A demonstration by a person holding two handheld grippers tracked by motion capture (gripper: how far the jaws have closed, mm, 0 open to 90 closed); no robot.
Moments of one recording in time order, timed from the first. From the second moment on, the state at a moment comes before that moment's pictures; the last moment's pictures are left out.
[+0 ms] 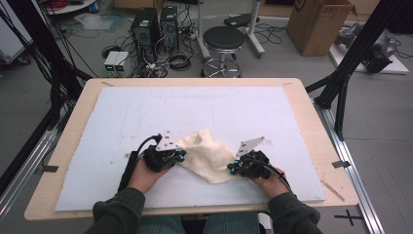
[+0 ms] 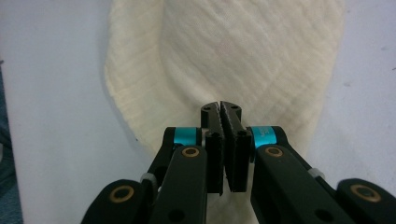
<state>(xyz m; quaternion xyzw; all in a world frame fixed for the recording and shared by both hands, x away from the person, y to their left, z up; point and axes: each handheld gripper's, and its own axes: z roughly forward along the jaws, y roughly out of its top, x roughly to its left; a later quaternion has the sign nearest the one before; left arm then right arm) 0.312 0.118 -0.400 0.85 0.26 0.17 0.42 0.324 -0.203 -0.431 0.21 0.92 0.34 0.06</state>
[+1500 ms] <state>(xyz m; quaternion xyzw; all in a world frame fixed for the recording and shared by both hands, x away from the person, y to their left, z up) 0.293 0.129 -0.386 0.86 0.23 0.17 0.41 0.317 -0.199 -0.419 0.21 0.90 0.37 0.05</state>
